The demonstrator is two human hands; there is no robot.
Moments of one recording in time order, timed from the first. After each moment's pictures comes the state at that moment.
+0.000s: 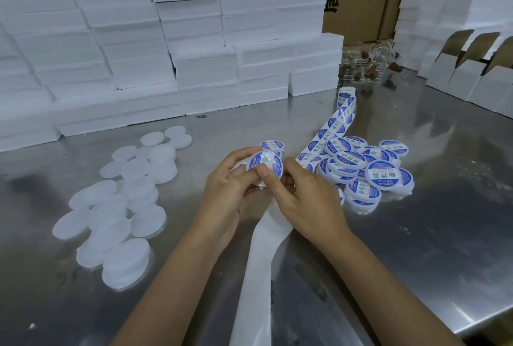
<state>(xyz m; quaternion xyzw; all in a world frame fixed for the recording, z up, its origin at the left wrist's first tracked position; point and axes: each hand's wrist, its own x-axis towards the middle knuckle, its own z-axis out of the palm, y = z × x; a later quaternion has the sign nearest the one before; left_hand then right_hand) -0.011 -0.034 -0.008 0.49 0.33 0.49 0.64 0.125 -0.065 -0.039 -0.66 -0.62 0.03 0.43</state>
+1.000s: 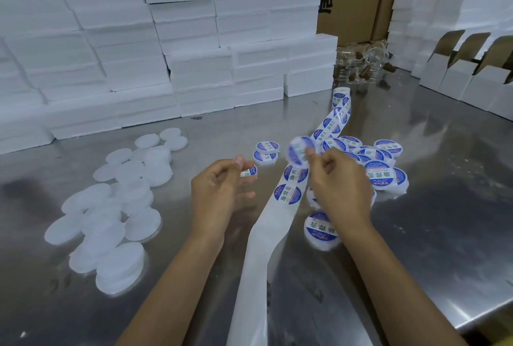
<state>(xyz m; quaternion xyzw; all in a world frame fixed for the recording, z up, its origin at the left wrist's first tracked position) -0.008 -0.028 -0.021 0.49 0.45 0.55 0.50 0.166 -0.058 -0.035 -0.74 -0.45 0.00 0.49</state>
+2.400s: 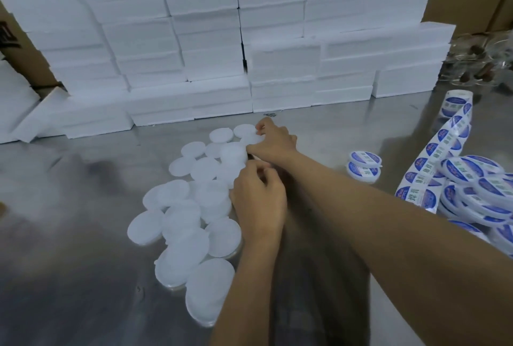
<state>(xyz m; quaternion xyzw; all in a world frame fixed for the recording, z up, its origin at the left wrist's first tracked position) -0.069 0.049 -0.049 0.52 0.66 0.50 0.21 -0.009 0.192 -0.050 -0.65 -0.65 0.26 0.31</state>
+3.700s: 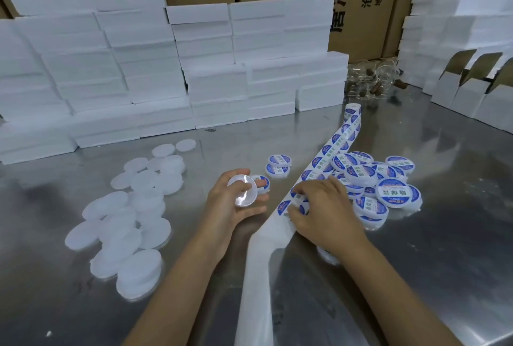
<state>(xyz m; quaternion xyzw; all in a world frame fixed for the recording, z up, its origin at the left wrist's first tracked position) -0.030 -0.008 -0.028 0.44 0.40 0.49 0.64 0.147 -0.058 -0.041 -0.70 -0.66 -0.01 0.26</state>
